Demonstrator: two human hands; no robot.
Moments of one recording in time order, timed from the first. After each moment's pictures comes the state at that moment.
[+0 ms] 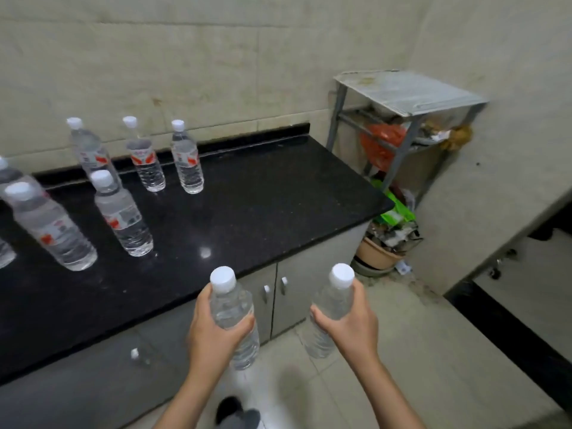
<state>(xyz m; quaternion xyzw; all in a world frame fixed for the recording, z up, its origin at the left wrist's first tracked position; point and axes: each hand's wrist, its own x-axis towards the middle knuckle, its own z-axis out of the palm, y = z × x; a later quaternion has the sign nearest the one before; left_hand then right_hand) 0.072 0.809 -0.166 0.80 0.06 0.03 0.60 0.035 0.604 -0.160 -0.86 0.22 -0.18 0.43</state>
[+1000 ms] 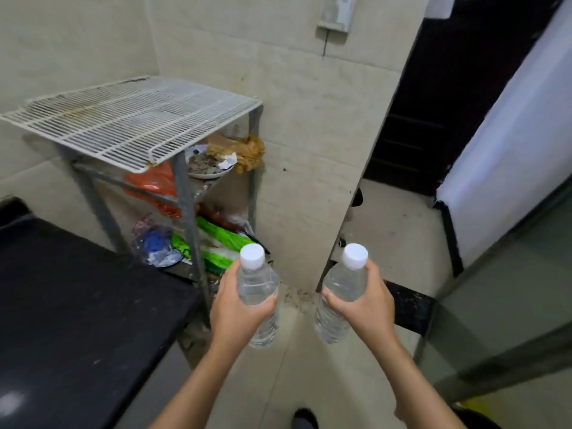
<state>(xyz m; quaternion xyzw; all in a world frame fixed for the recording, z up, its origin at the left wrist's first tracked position) 0.269 0.278 -0.140 0.75 -0.27 -0.16 0.58 0.116 0.162 -0.116 -0.76 0.49 -0.31 0.31</state>
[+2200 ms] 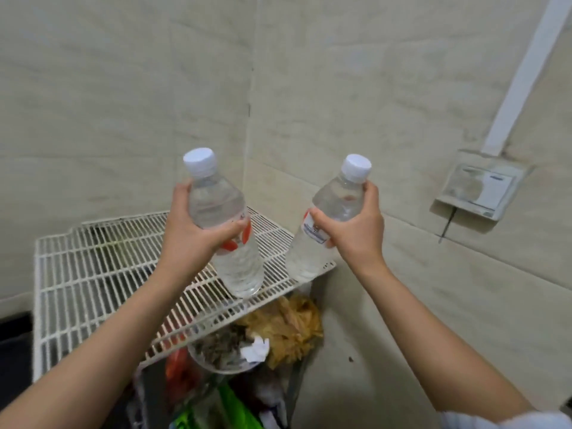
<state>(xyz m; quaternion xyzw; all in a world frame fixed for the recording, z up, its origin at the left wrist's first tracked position) 0.587 0.043 0.066 0.65 -0.26 0.17 0.69 0.516 -0.156 0.087 -0.78 0.11 -0.49 0.39</state>
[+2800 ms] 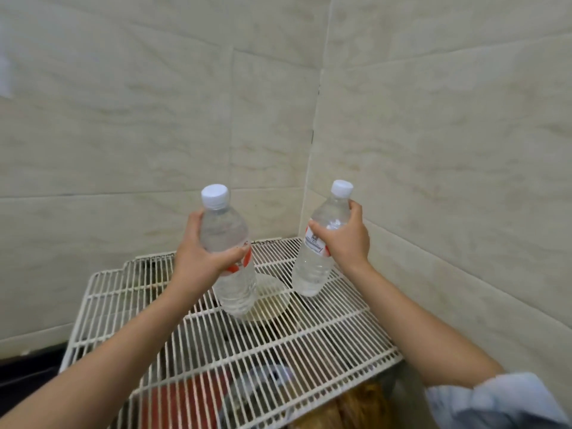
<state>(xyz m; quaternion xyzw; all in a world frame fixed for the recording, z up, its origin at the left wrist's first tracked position) 0.731 0.057 0.055 0.71 -0.17 0.20 0.65 0.739 -0.175 0.077 -0.81 0.09 -0.37 0.45</state>
